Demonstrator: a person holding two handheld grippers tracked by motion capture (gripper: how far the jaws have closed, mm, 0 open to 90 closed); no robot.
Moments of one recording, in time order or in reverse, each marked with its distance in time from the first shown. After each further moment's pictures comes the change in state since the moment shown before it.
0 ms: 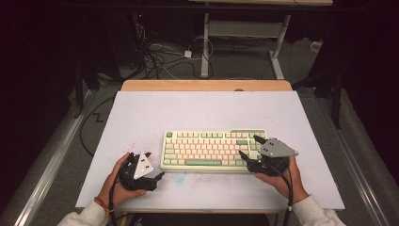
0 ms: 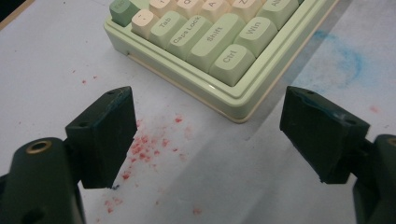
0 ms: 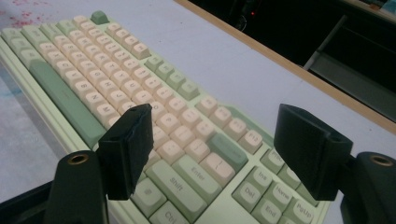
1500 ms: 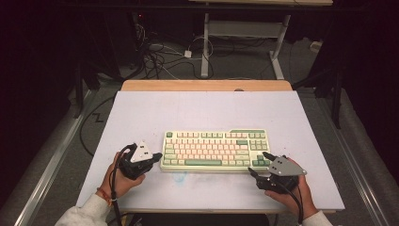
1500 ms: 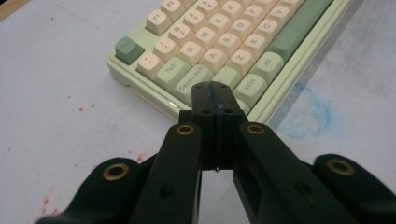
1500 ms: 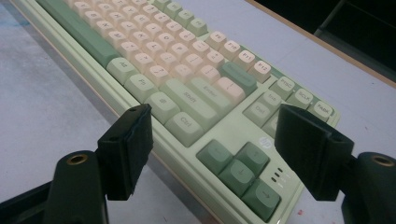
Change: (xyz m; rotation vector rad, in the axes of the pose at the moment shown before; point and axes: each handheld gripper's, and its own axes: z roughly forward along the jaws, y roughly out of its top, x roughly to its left) left arm 0.024 0.034 -0.008 -0.013 -0.125 -0.071; right arm 0.010 -0.045 -0.023 0.067 -0.005 -0.012
